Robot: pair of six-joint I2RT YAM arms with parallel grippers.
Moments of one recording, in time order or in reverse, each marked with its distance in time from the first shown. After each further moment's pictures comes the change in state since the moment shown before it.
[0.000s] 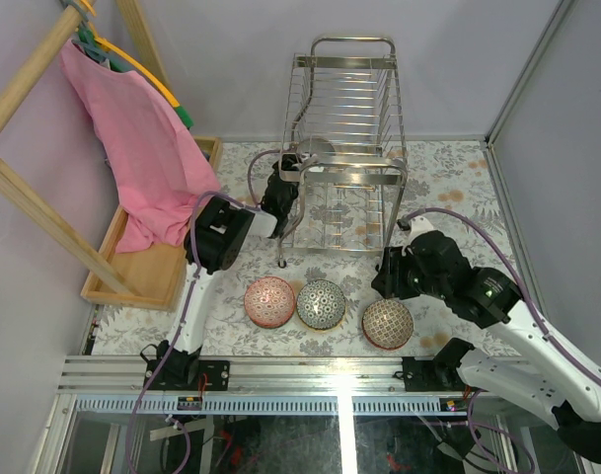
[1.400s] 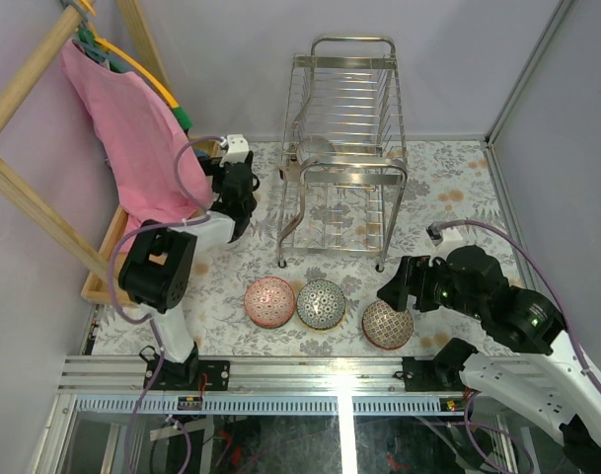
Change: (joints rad) left arm 0.105 -0.539 -0.383 -0.325 -0.629 -0.383; right arm 0.000 -0.172 0.055 -0.114 -0.052 0.075
